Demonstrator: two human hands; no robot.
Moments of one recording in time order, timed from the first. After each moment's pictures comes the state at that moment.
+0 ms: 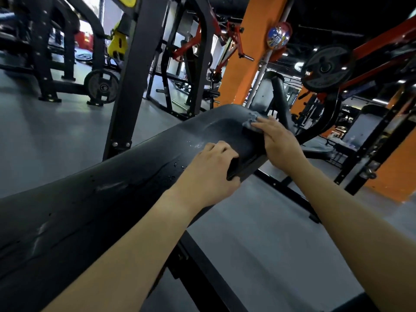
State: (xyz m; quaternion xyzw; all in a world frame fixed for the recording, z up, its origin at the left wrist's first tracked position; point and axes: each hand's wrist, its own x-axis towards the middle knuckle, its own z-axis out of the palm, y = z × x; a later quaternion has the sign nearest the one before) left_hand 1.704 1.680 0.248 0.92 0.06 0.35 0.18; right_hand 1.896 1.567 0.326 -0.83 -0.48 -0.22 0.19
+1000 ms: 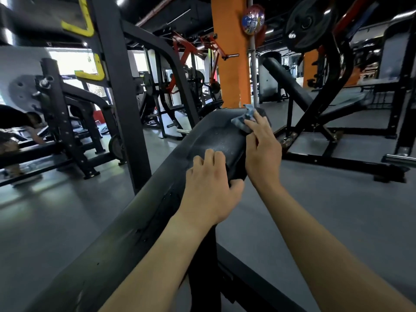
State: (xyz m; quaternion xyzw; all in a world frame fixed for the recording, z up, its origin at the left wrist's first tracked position) left_hand 1.722 1.650 0.254 0.94 0.15 0.32 0.03; right_hand 1.864 1.589 0.256 -0.69 -0.31 -0.30 0.59
